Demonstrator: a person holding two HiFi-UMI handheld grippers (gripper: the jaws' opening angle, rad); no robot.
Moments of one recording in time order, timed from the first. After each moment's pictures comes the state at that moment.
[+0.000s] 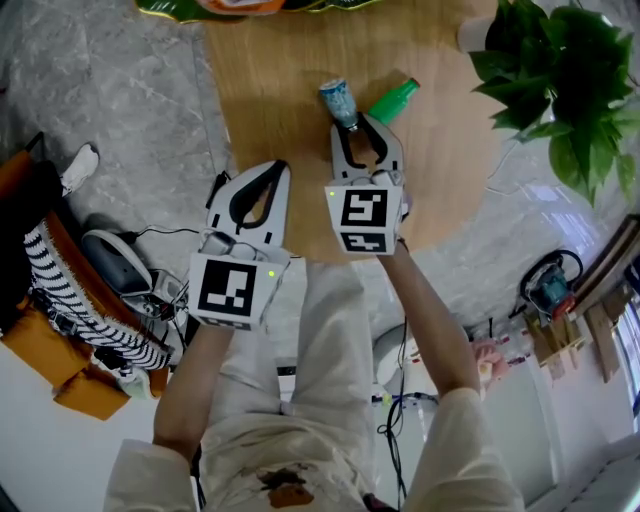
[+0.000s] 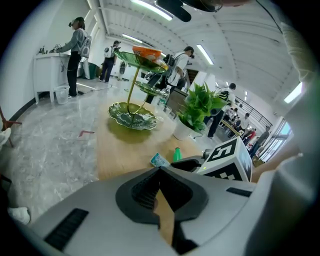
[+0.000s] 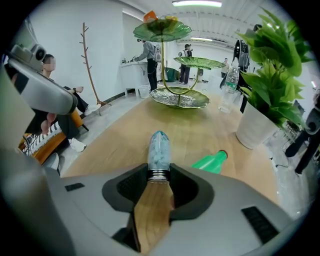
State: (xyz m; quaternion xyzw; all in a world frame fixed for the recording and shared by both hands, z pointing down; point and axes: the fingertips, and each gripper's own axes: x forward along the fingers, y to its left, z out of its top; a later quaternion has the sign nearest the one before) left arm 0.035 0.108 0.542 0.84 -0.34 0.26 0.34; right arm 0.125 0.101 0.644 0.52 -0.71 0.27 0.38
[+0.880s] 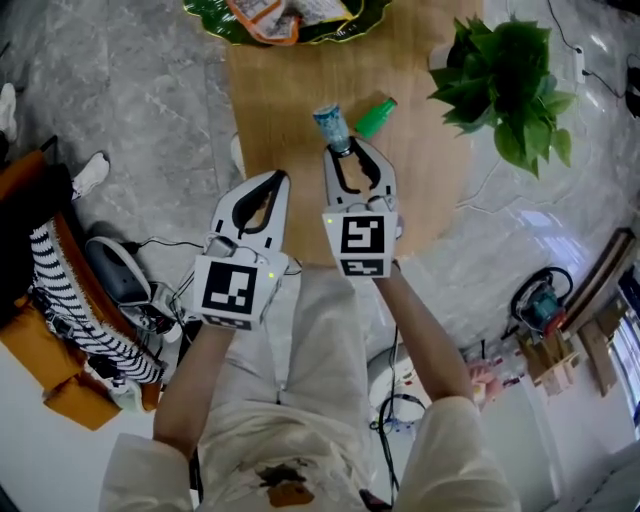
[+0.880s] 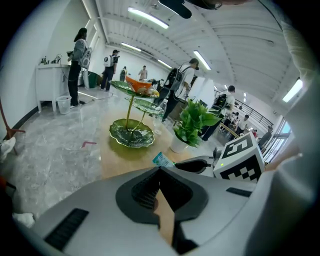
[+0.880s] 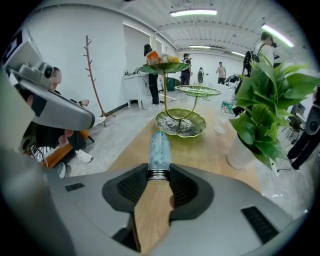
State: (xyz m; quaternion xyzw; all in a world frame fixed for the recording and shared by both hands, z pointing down) left arm 0.030 0.101 0.471 0.84 -0.35 0.25 0.32; right arm 0.110 0.096 0.547 0.53 -0.74 0.26 0.34
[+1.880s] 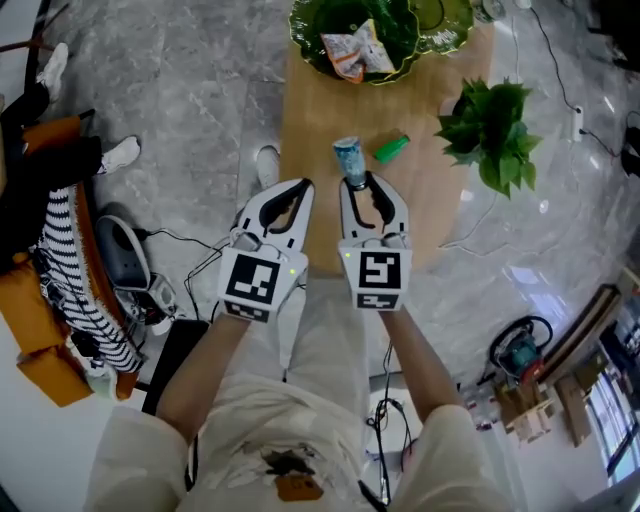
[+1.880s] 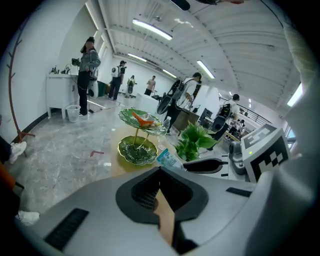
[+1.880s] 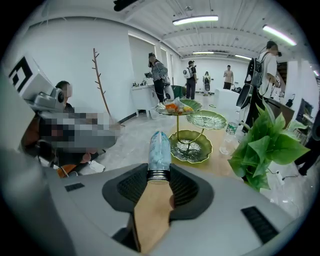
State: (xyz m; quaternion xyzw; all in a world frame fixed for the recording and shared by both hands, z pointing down) left arm 0.004 0.088 0.380 0.84 -0.40 0.21 0.31; right arm 0.072 0.091 0.422 0.50 -0.77 0.25 0.30
